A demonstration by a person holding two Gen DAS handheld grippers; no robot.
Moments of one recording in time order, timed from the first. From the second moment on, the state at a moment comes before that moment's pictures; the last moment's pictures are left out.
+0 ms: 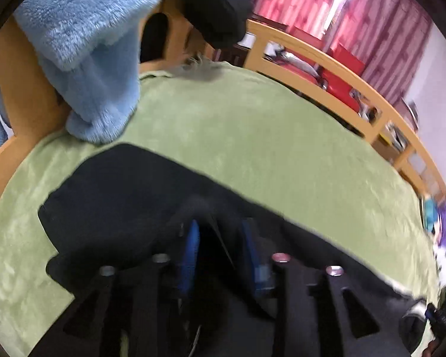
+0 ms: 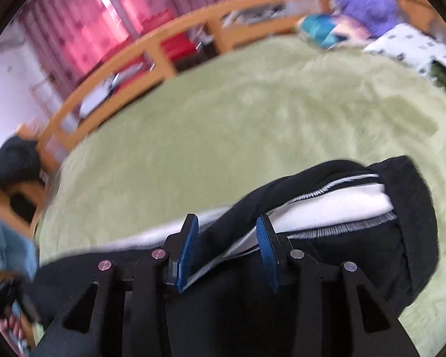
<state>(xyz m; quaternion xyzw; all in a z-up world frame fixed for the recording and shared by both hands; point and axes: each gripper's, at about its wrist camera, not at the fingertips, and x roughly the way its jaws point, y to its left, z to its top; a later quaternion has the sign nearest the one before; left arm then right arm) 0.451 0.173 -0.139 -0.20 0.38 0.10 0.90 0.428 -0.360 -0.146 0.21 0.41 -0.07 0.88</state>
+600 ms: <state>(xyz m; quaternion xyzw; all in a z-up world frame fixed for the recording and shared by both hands) 0.375 0.165 -0.244 -0.29 0.43 0.05 0.86 0.320 -0.383 -0.230 0.25 0.45 -0.07 0.85</state>
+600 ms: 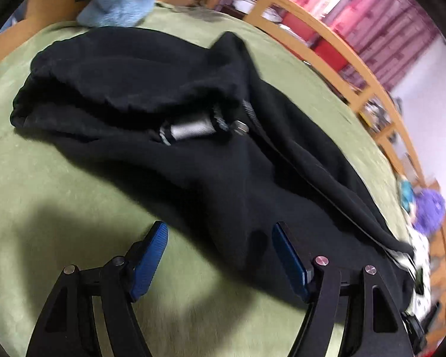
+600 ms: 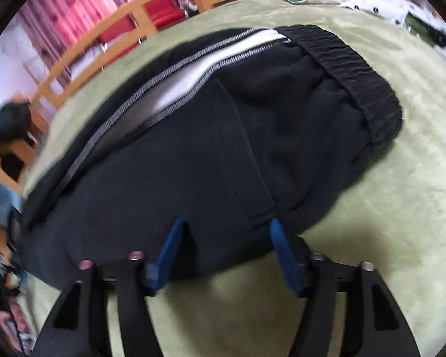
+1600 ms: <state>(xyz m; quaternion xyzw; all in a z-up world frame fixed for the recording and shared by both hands) 0.256 0.134 -0.172 -0.29 0.39 0.00 0.87 0.253 -0.398 -0.147 0.19 0.39 -0.14 0.89</state>
